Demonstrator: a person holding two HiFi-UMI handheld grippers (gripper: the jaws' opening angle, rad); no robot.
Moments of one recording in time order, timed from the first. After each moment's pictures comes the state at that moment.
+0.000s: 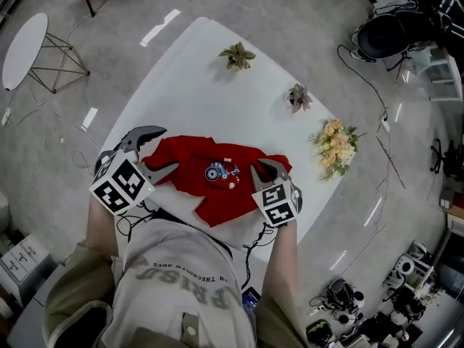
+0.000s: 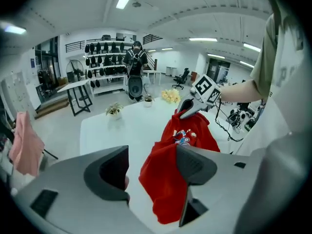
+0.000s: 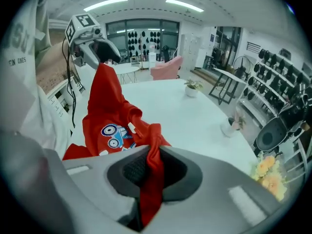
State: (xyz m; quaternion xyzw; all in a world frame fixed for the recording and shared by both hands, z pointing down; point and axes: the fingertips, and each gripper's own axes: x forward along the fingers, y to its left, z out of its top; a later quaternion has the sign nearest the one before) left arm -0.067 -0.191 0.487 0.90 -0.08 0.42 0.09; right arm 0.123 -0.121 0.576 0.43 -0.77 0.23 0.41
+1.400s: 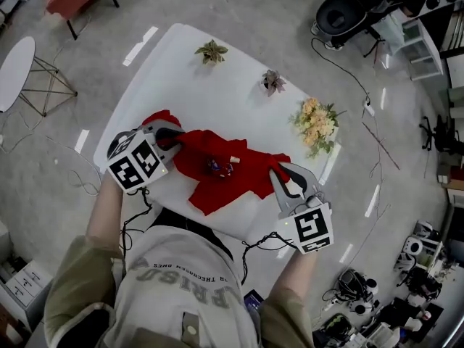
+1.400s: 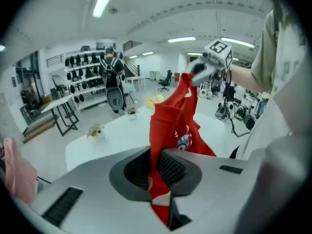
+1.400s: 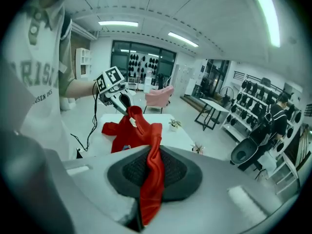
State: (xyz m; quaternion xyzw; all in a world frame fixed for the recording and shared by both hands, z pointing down) left arm -0.009 -0.163 0.477 0.92 -0.01 0.39 0.01; right arm 0.143 -0.063 0.396 0.50 -0.79 0.11 0.33
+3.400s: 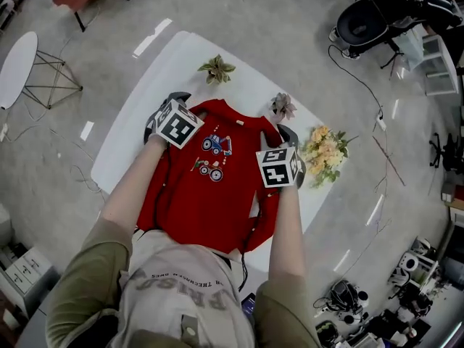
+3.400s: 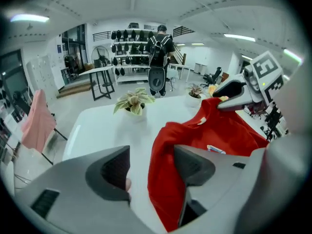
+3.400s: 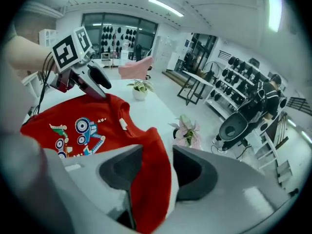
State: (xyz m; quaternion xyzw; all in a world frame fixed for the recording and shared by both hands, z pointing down) left arm 0.061 -0.339 0.606 0.85 -0.23 0.44 0.15; right arm 0.241 -0.243 0.580 0.57 -0.68 0.20 0.42
